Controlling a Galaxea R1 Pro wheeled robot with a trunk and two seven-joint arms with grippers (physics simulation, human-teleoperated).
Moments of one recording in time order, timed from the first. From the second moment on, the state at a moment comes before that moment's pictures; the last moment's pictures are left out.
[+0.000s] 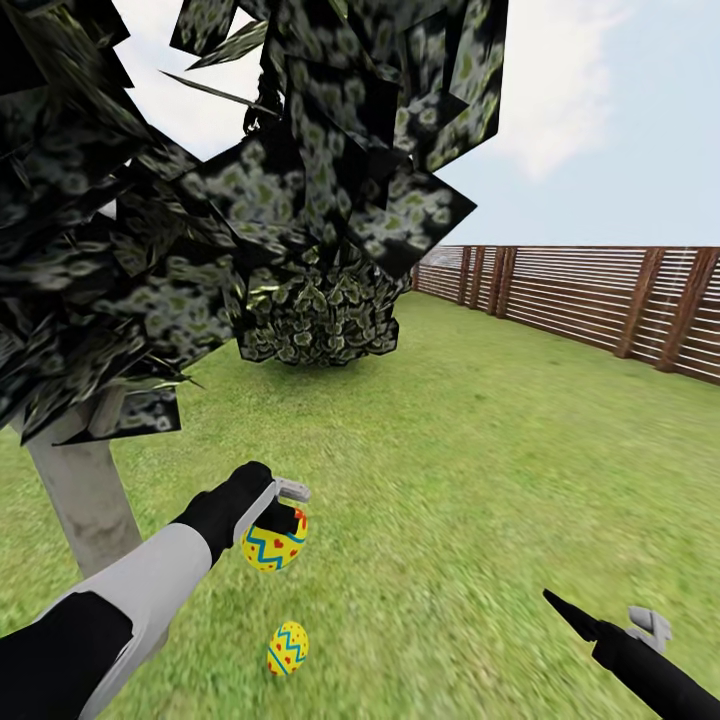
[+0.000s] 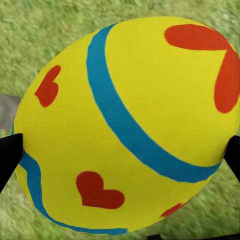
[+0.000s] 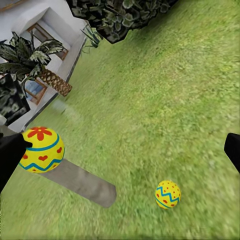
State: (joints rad) left arm -0.95 0.01 -0.52 -0.51 0.32 0.95 0.04; right arm 0.03 -0.13 -0.57 -1.42 -0.44 0.63 0.89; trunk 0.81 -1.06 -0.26
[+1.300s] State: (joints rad) left arm -0.95 0.00 -0.52 -0.46 0.31 0.92 0.03; right arm 0.03 -0.12 -0.55 -1.42 -0.43 0.62 0.88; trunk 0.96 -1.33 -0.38
